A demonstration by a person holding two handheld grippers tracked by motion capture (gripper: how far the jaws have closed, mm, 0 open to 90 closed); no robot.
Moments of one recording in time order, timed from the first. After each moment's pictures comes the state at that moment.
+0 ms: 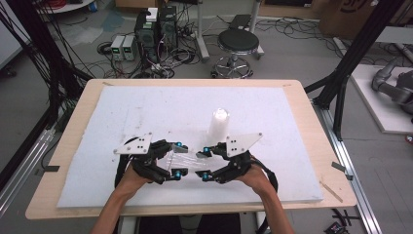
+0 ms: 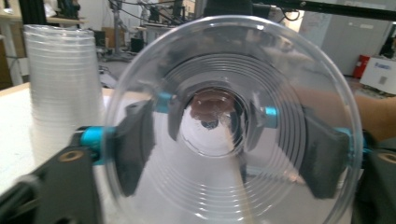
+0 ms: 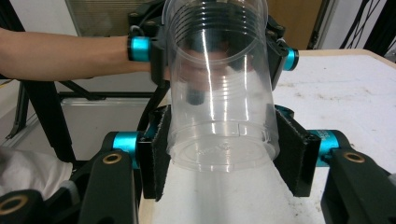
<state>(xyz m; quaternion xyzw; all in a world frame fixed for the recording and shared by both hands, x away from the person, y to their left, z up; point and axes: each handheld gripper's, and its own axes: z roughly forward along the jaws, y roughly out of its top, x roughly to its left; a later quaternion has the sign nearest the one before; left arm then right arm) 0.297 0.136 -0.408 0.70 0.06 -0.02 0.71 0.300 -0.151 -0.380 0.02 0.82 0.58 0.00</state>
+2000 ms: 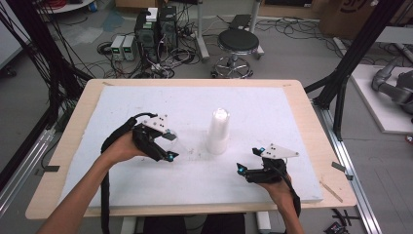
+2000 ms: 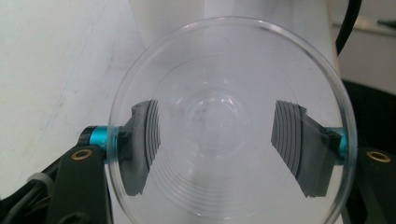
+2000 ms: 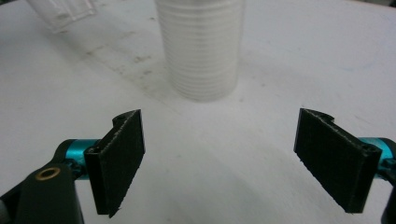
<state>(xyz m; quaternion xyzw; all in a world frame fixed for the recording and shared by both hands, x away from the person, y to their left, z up) 0.359 0.136 -0.368 0.93 0.09 0.04 0.36 0.287 -0.253 -0.433 0.35 0.79 0.46 0.19</state>
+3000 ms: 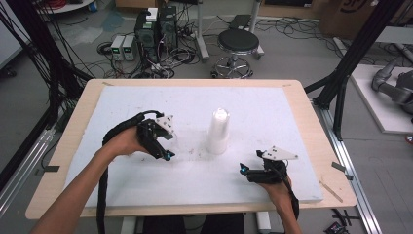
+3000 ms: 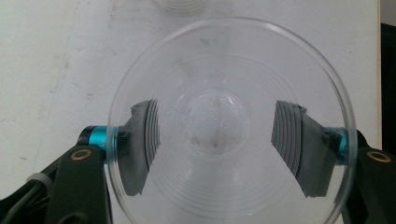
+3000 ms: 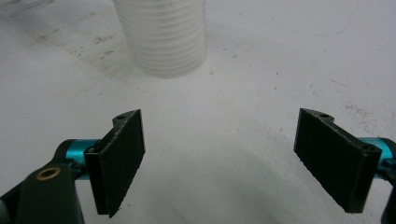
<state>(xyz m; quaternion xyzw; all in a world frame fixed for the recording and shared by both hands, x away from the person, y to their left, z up) 0.370 0.126 -0.367 0.96 0.08 0.04 0.28 0.290 -0.260 -0.454 0.39 0.78 0.44 0.20</state>
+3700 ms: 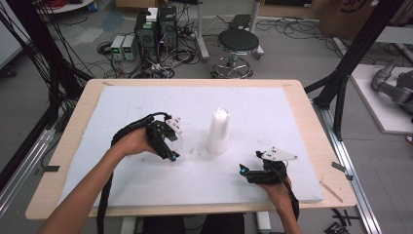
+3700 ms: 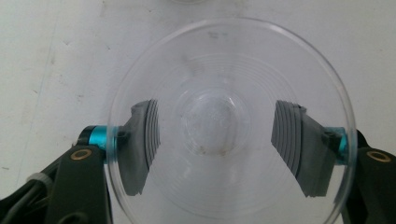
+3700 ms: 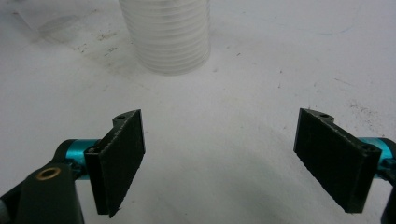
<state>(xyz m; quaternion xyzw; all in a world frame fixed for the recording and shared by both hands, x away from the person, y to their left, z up) 0.380 0.106 -0.384 0.97 0.09 0.03 0.24 0.289 -0.260 -0.454 0.38 0.79 0.44 0.20</state>
